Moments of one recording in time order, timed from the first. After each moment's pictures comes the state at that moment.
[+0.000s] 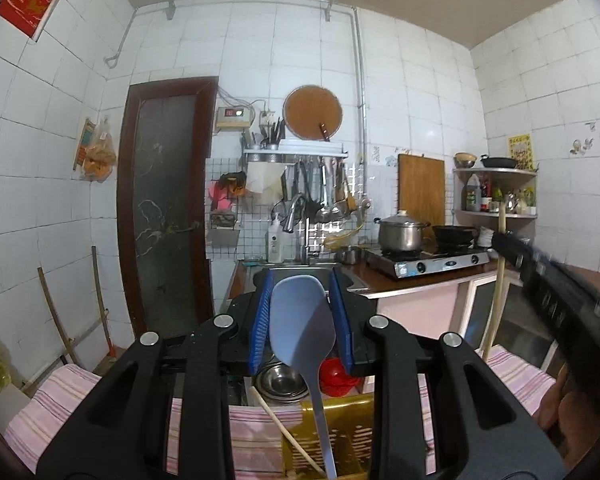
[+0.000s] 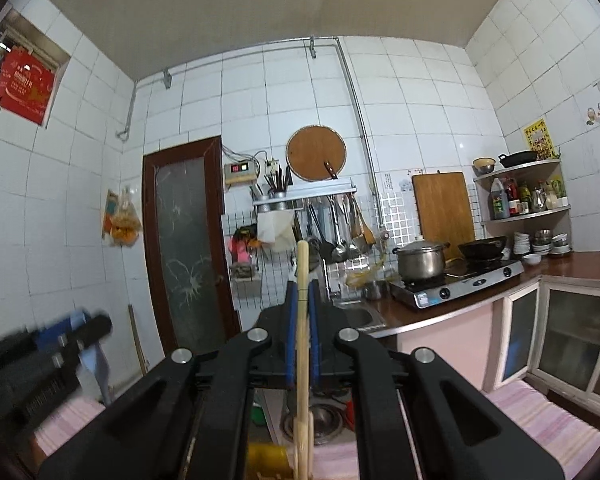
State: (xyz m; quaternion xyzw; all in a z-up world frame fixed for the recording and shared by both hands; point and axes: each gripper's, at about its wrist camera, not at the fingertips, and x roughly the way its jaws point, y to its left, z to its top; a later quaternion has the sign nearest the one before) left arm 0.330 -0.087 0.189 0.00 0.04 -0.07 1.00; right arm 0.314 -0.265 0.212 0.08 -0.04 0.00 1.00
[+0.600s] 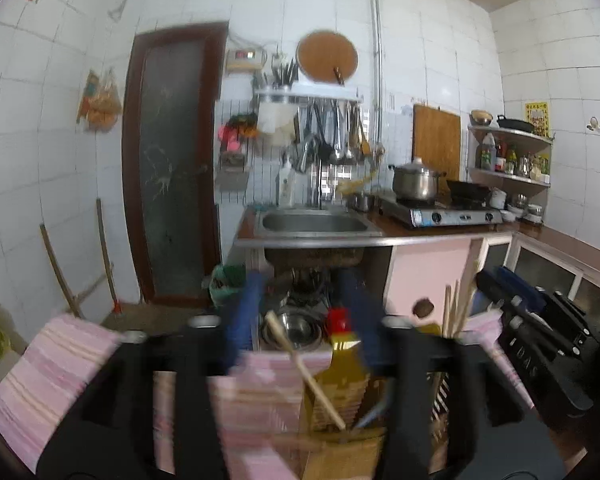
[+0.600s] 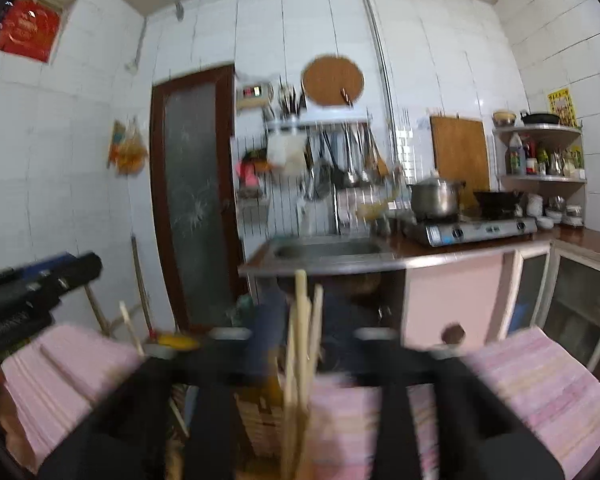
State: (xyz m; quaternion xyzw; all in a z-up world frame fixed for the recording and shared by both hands) left arm 0.354 -0.063 0.128 -0.01 0.13 -0.06 0.99; right arm 0.348 -0.260 0.122 0.05 0.09 0.02 0.99
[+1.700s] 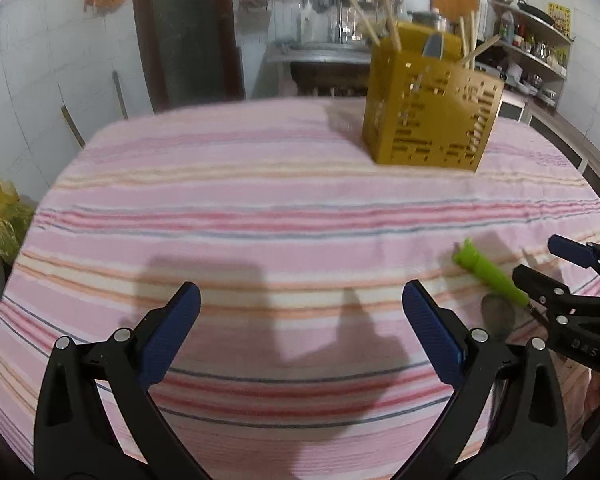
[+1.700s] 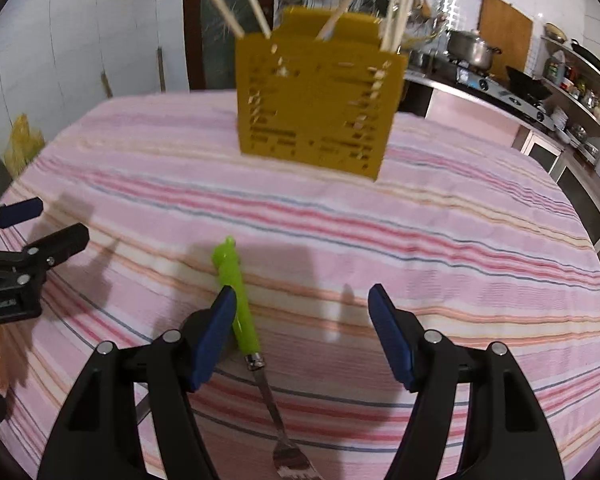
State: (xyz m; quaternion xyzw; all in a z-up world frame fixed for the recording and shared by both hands) left arm 0.205 0.025 -0.027 0.02 0.40 -0.04 0.92; right arm 0.190 -0.181 -0.008 -0.05 0.41 0.06 0.91
